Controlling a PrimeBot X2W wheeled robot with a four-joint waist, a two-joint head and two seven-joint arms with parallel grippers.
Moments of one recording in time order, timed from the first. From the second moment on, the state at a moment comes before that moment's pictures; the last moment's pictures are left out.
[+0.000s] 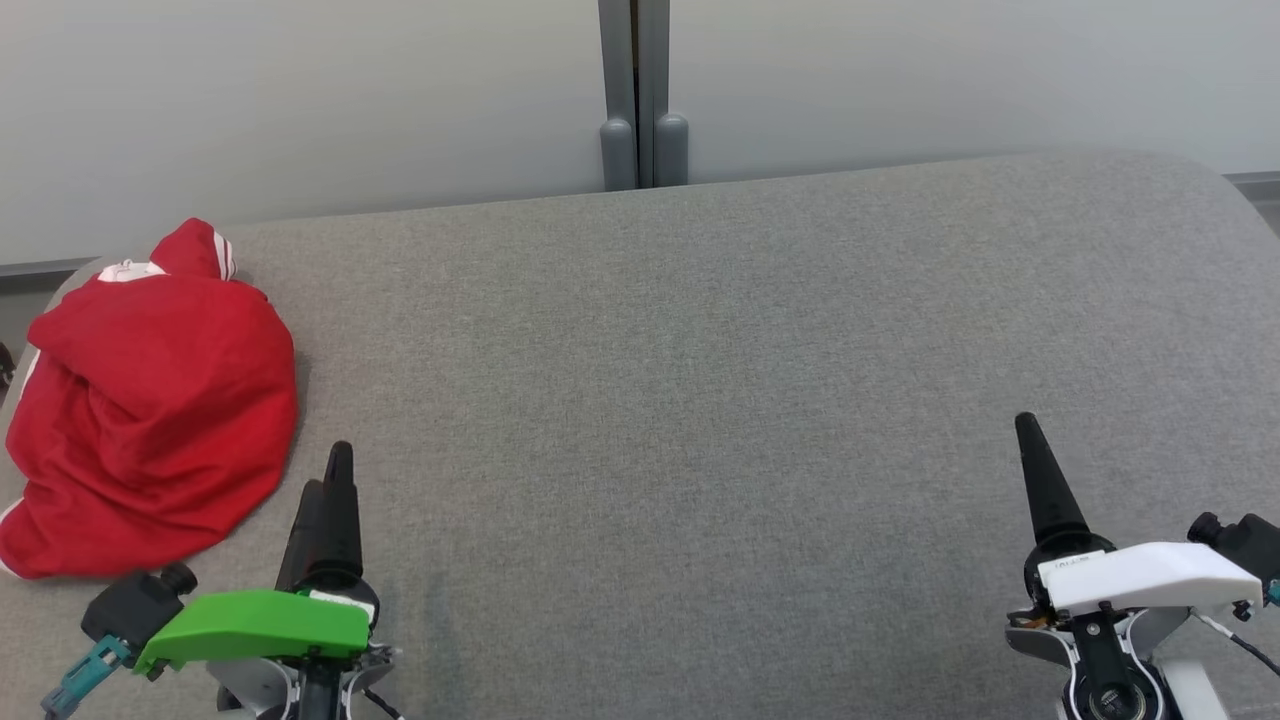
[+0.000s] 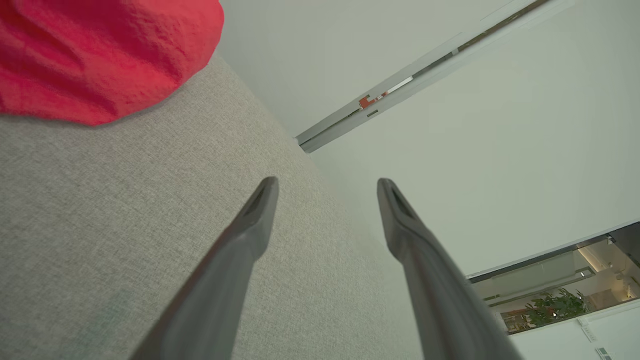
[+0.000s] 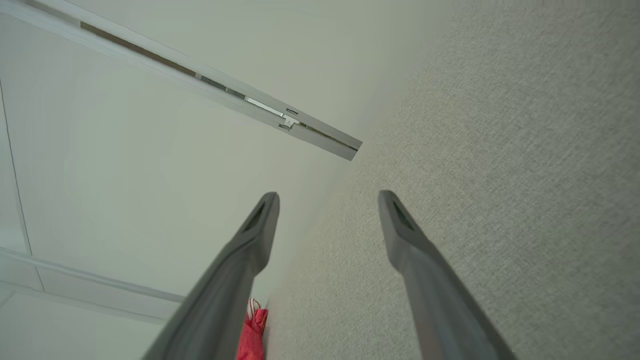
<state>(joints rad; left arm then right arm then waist) -0.04 0.04 -0.03 0.13 -1.10 -0.06 -0.03 -0.04 -0.04 -0.05 0.15 1.14 0.13 -0.03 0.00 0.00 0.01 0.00</state>
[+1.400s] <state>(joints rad) -0.01 0.06 -0.15 0.15 -0.46 0.06 -0.16 -0.02 -0.04 0.04 0.17 0.50 0.13 -0.16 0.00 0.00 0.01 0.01</state>
